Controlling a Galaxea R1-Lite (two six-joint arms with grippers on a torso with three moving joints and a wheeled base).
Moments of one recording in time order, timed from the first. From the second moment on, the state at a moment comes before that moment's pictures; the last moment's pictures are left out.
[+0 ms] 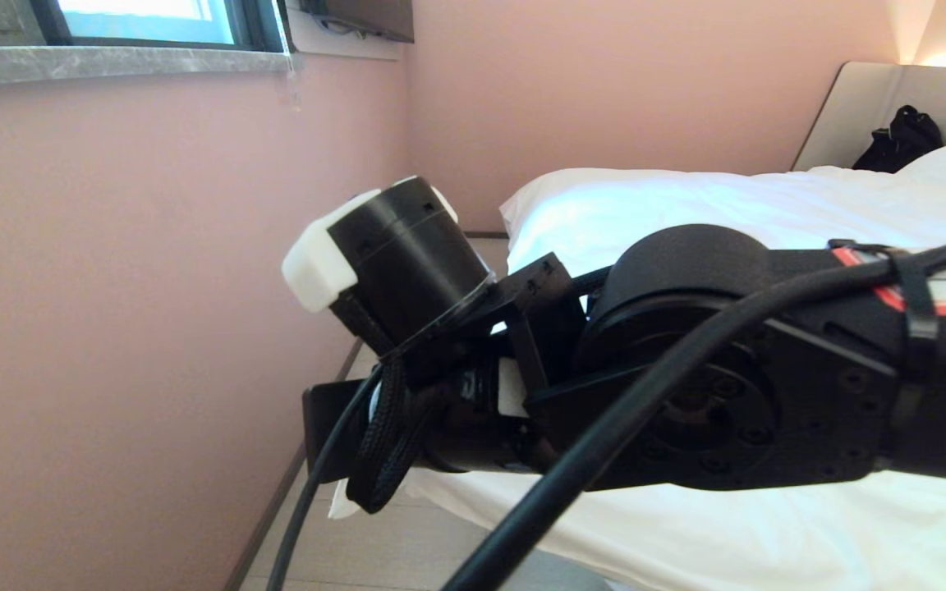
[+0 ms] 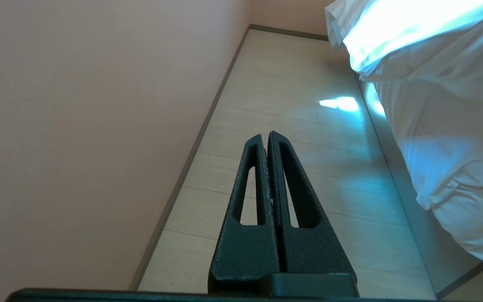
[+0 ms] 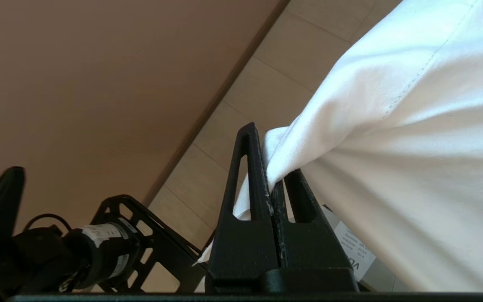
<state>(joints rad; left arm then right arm) 0.01 0.00 0.00 -0.02 0.03 -0.11 1.11 2.08 -1.93 0.48 -0.19 0.56</state>
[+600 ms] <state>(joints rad) 0.01 0.00 0.00 -0.02 0.03 -0.11 1.12 2.13 -1.92 0.49 -0.19 0.57</state>
